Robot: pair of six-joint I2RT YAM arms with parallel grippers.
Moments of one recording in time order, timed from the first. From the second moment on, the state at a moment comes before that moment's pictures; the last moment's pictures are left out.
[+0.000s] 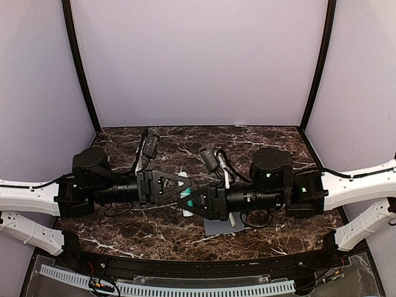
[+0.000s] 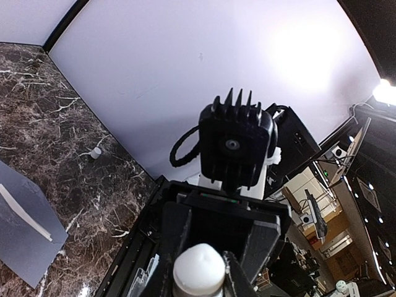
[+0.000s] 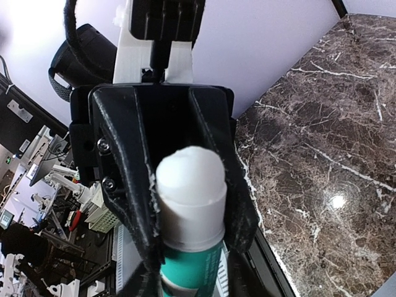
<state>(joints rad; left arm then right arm) -1.16 1.05 0.70 0.36 0.25 -0.85 1.34 1.30 0.93 0.18 -0.17 0.70</state>
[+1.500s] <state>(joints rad) -1.16 1.03 0.58 0.75 -0.12 -0.90 1.32 1.53 0.85 0.98 0.02 1.18</state>
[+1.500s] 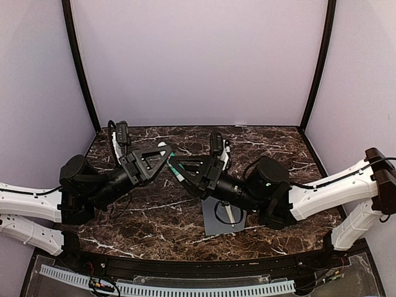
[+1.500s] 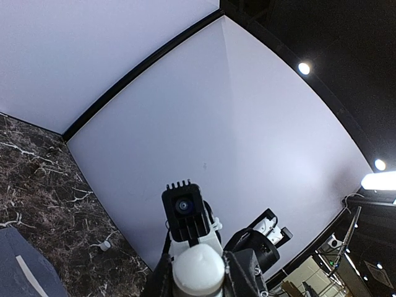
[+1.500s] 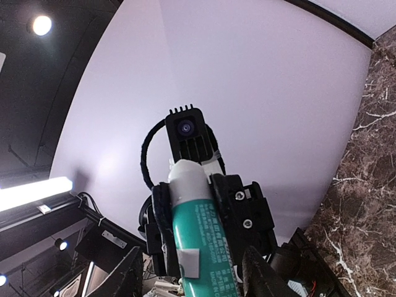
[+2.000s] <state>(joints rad) -1.16 1.02 0.56 0.80 -0.13 -0.90 1.31 1.58 0.89 1.03 0.01 1.22</state>
